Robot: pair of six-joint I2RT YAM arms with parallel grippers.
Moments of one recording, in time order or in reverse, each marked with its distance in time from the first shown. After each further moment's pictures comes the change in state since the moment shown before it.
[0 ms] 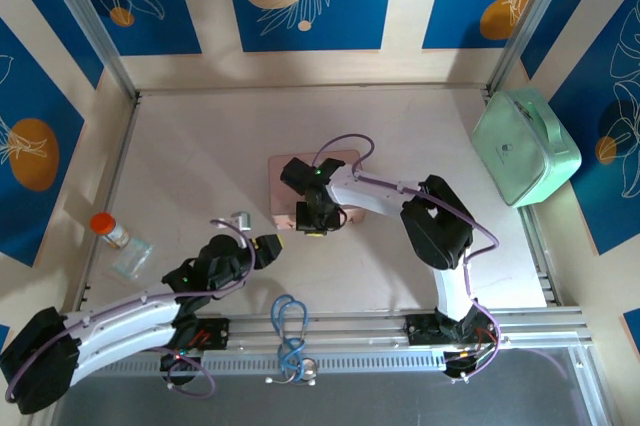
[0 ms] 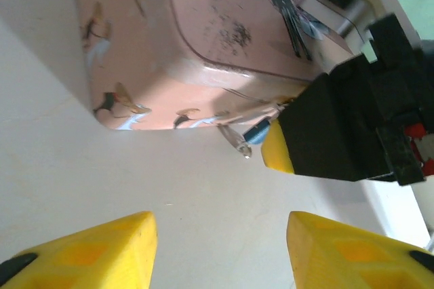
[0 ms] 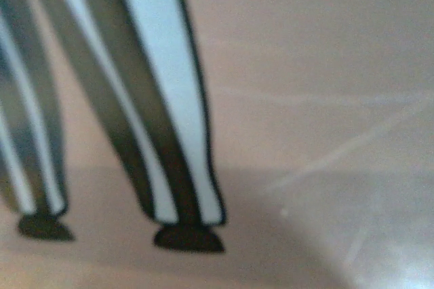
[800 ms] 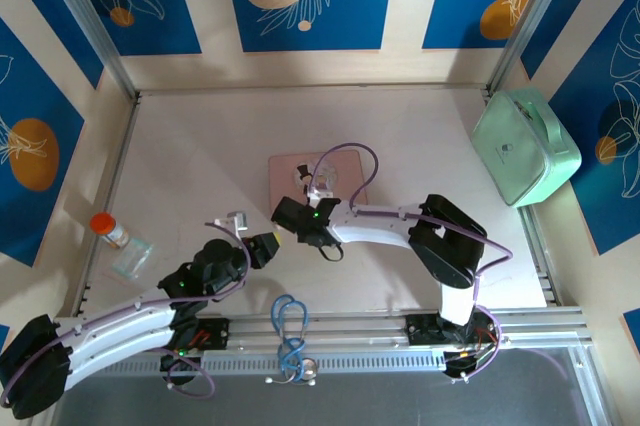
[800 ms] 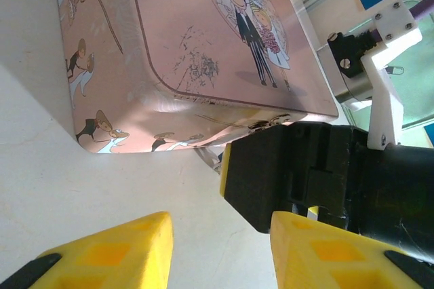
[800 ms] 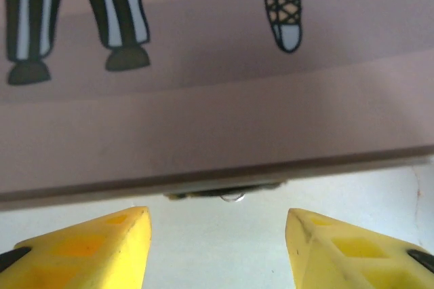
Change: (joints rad) left arm -0.019 -0.100 -0.024 0.011 -0.057 -0.014; right arm 0.192 -0.121 -0.266 0.291 0.545 0.187
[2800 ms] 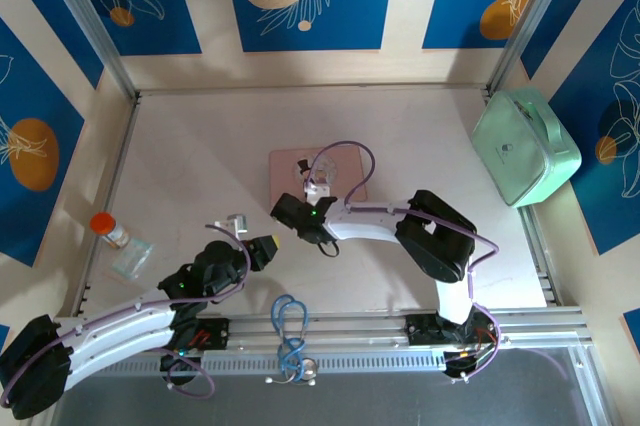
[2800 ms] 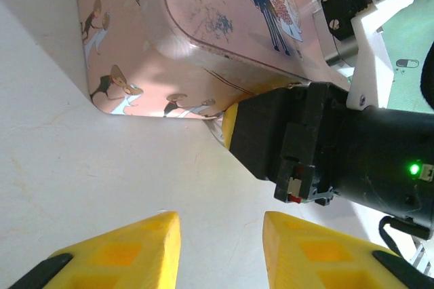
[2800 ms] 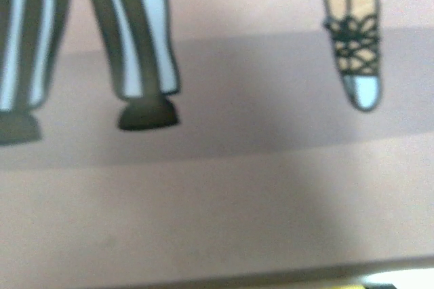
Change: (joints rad) left arm -0.001 -0.004 -0.016 -0.015 0.001 -0.006; right arm -0.038 0.067 0.024 0.076 0.061 -0.072
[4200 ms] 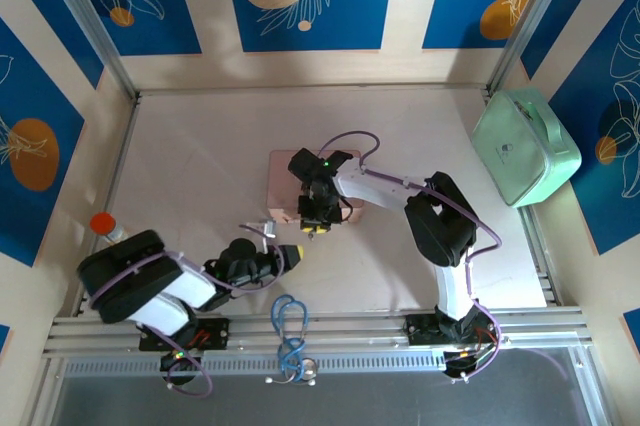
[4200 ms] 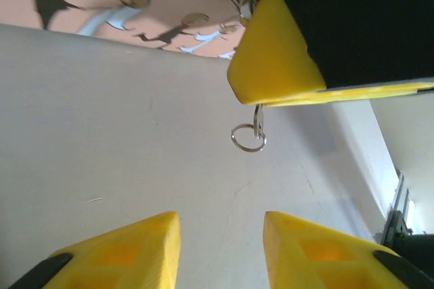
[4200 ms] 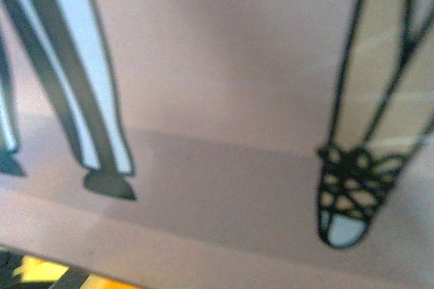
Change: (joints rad) left arm -0.020 0.816 -0.009 0.816 0.225 0.017; right arm -0.217 0.048 0.241 -0.341 -0.730 -0.164
